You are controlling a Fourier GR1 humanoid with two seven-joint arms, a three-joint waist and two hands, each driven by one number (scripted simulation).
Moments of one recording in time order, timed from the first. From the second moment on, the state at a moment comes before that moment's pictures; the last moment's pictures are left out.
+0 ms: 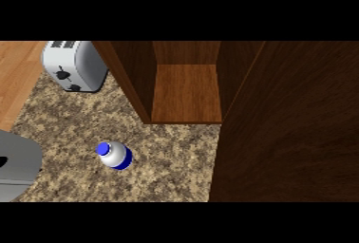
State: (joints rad) left arm 0.26 0.62 0.30 -2.15 1.32 -0.61 0.38; right arm 0.21 -0.06 0.33 -2.49 -0.02 0.00 0.36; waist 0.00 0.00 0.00
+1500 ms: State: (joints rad) left arm 0.04 0.34 0.21 -1.94 0.88 -0.64 0.43; right arm 0.10 -0.12 0.41 -2.50 0.01 -0.13 0.47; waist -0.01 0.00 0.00
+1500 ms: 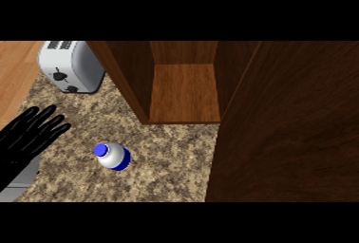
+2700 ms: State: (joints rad) left arm -0.15 0.17 0.17 -1.23 0.10 -0.80 -0.21; right arm 0.03 -0.16 0.44 -2.51 0.02 -0.18 0.52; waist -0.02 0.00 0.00
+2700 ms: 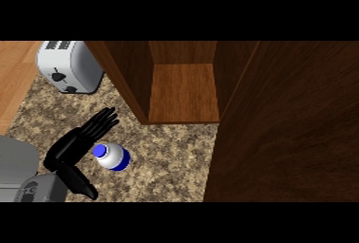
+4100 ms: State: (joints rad) left arm -0.36 0.22 0.08 -0.50 -0.15 -0.57 -0.73; right arm -0.03 -0.20 0.47 -2.50 0.03 -0.25 0.54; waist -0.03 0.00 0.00
